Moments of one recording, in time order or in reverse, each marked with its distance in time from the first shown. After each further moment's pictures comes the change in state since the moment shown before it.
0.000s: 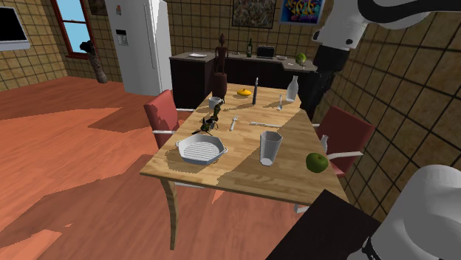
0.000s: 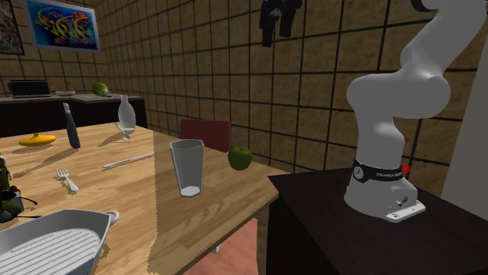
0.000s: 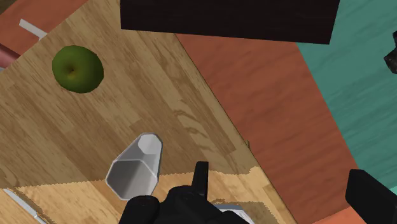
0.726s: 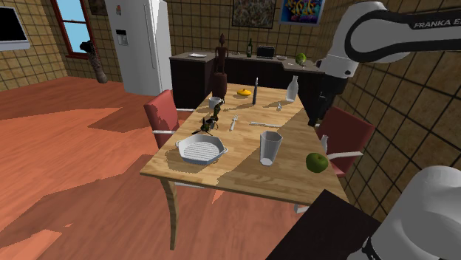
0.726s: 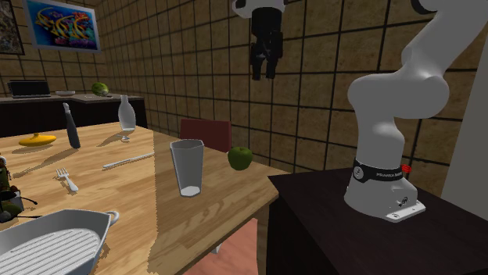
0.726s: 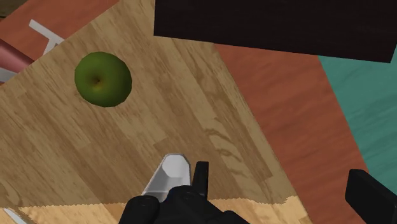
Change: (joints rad) arm -0.053 0.022 -0.159 -0.165 -0.110 0.150 -0.198
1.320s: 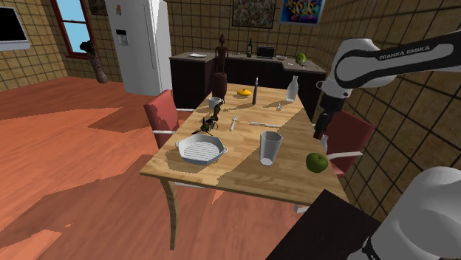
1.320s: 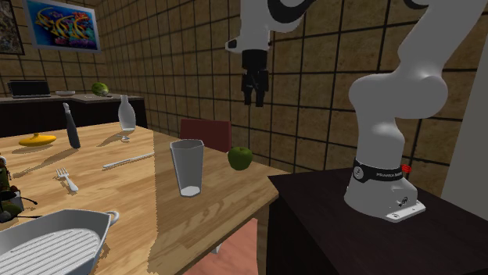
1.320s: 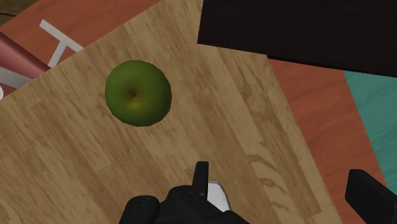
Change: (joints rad) arm -0.052 0.152 -0.180 -0.073 -0.103 0.199 -0.205
